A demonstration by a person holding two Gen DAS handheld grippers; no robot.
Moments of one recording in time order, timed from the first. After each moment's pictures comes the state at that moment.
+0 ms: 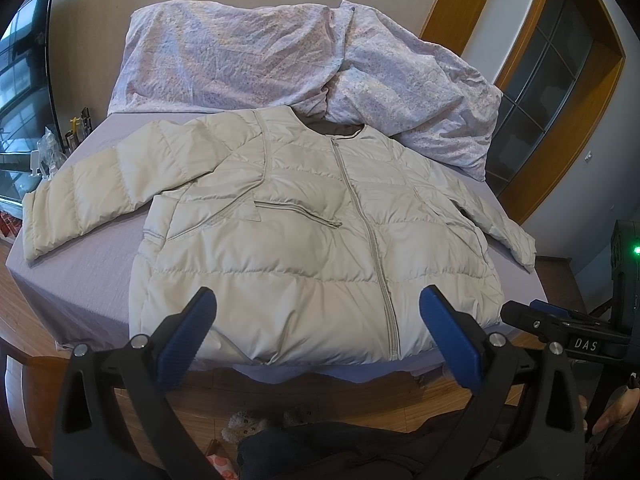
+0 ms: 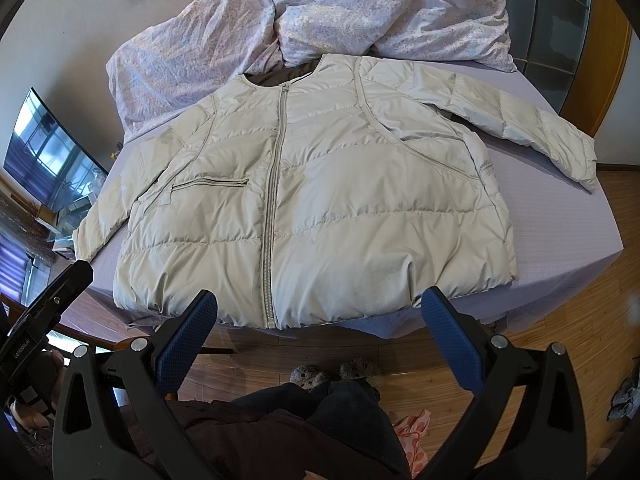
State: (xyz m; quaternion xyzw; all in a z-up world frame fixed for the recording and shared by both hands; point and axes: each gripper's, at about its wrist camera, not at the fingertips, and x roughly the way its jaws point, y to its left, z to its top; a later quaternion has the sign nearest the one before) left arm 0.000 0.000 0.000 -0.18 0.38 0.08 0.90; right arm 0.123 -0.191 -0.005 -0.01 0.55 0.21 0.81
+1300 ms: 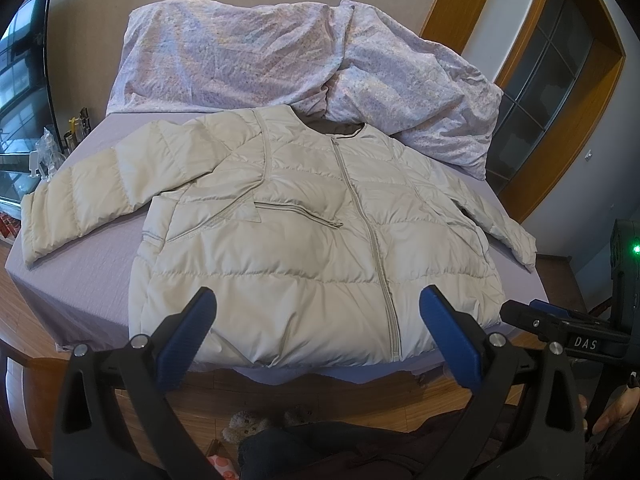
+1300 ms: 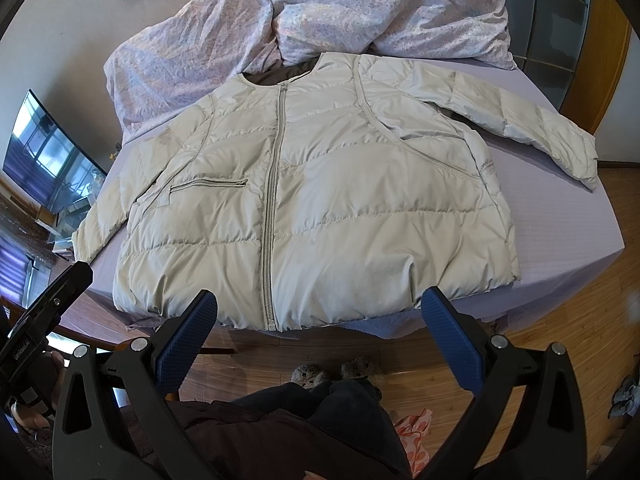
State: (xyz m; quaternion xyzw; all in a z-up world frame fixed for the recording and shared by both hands) left arm 0.000 0.000 0.000 -0.18 0.38 0.08 0.90; right arm 0.125 -0.190 -0.007 -0.01 0.55 0.21 0.80
